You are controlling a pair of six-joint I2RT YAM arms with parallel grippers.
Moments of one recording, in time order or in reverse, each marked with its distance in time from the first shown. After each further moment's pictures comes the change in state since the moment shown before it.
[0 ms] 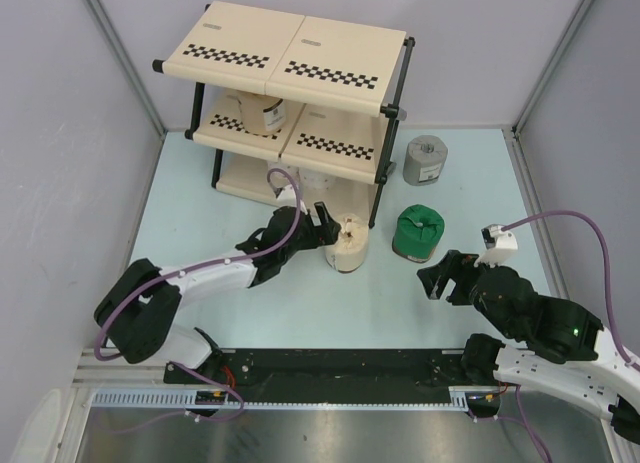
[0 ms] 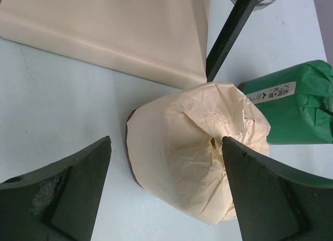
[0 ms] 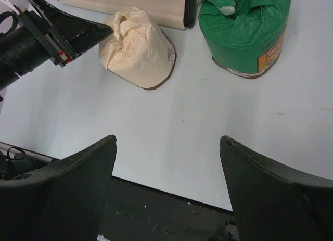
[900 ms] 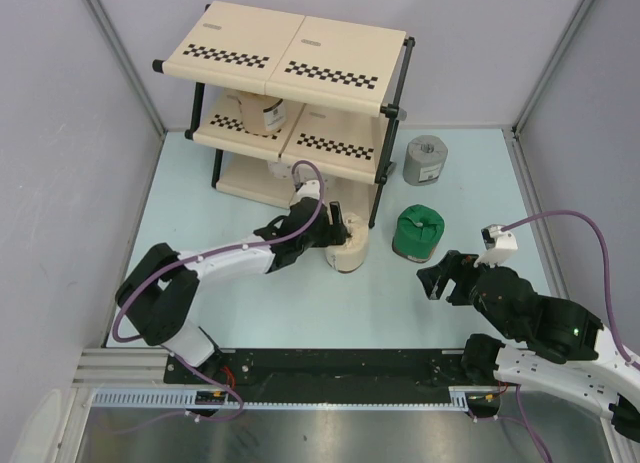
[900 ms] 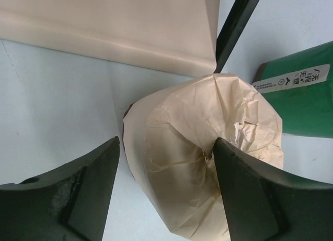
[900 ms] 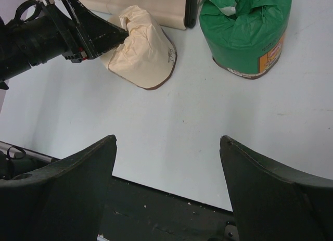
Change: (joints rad) left arm -0.042 0.135 0.187 -0.208 -0.011 0.058; right arm 0.013 0.000 0.000 0.000 0.012 0.002
